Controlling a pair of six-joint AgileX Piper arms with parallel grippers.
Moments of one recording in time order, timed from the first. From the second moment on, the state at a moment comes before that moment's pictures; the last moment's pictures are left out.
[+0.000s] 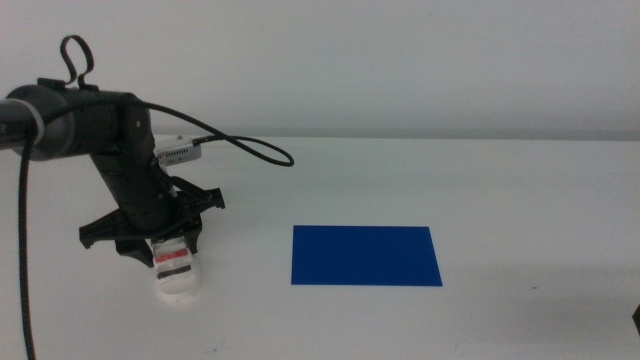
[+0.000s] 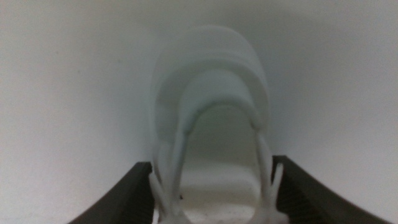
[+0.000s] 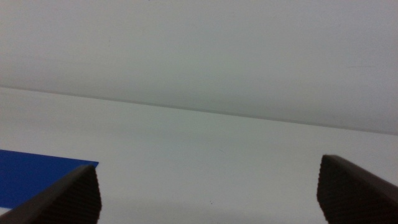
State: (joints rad) left arm -0.16 1.96 -1.25 -0.06 0.88 -0.52; right arm 0.06 0.00 0.00 -0.04 0.20 -0.11
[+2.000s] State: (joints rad) left arm -0.68 2.34 -1.98 -0.08 1.22 0.87; right arm 0.06 0.00 0.00 -0.04 0.20 -0.11
